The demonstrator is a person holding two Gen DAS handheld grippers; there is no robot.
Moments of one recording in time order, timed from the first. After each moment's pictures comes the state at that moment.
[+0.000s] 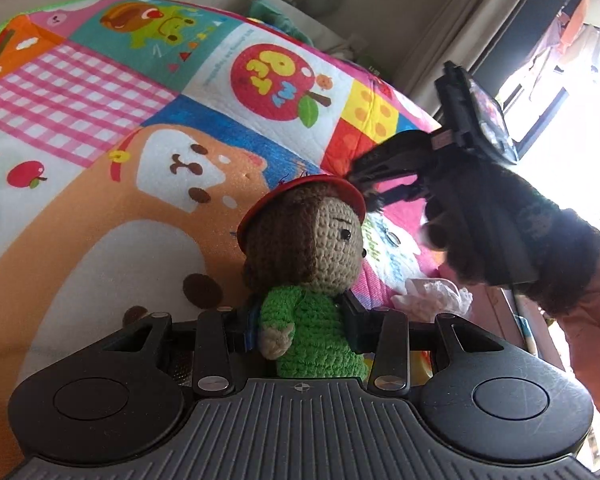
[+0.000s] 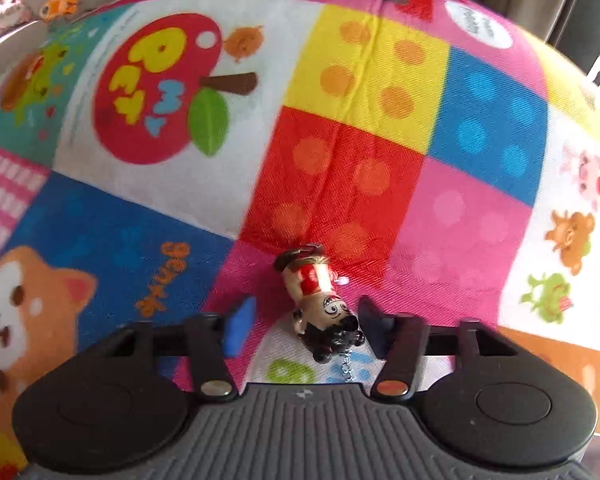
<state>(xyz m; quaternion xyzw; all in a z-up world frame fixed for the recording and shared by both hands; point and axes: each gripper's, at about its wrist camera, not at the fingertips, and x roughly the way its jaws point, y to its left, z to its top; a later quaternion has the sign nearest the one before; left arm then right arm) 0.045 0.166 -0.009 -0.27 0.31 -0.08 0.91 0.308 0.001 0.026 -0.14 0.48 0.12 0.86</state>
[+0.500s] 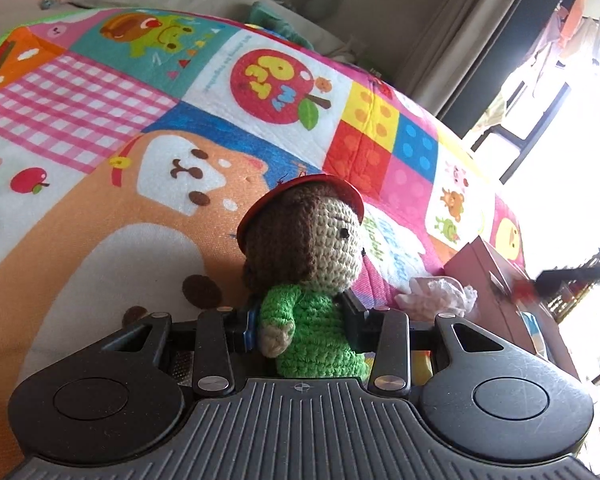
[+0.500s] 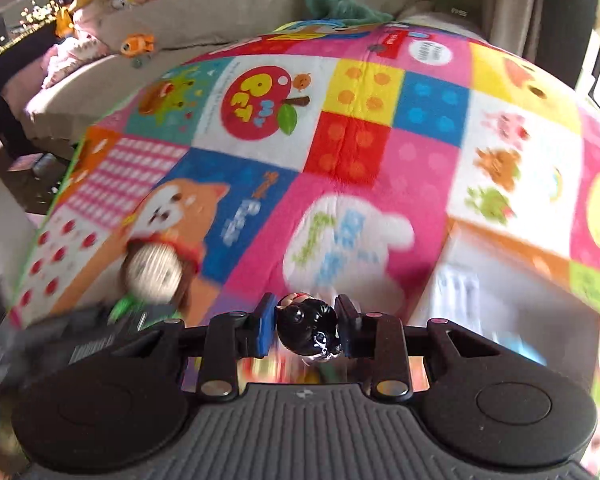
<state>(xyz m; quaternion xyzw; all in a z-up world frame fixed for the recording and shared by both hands) 0.040 0.157 -0.007 -0.26 0.30 -0.06 0.92 0.102 -0.106 0.126 -0.08 0.43 0.21 0.87</state>
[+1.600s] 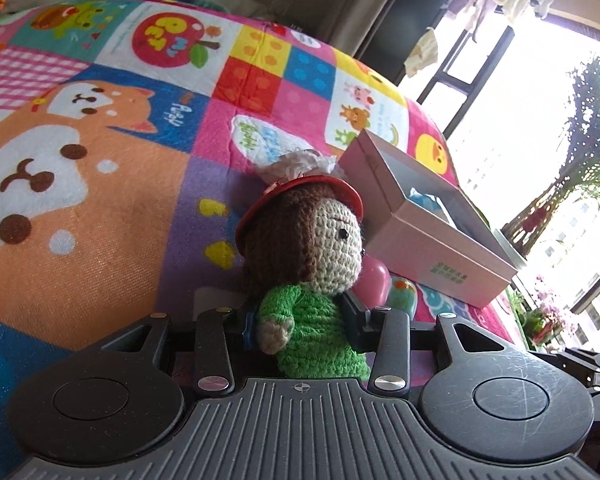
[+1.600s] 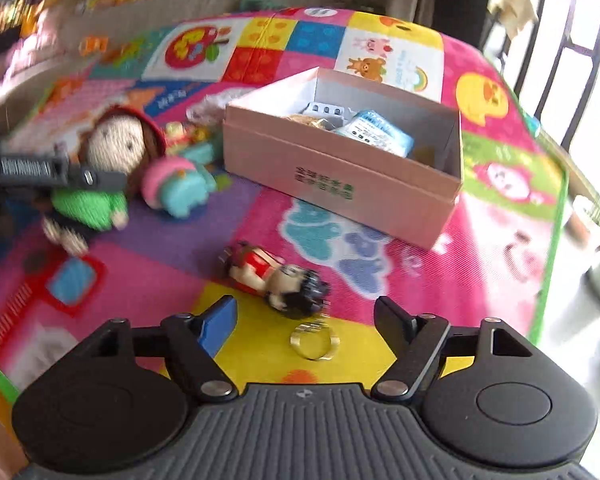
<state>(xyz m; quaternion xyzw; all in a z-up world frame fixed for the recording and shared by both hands) -0.046 0.047 -0.005 -0.20 0.32 -0.14 0.91 -0.081 -0.237 0.025 -0.08 0.38 0.12 0.92</state>
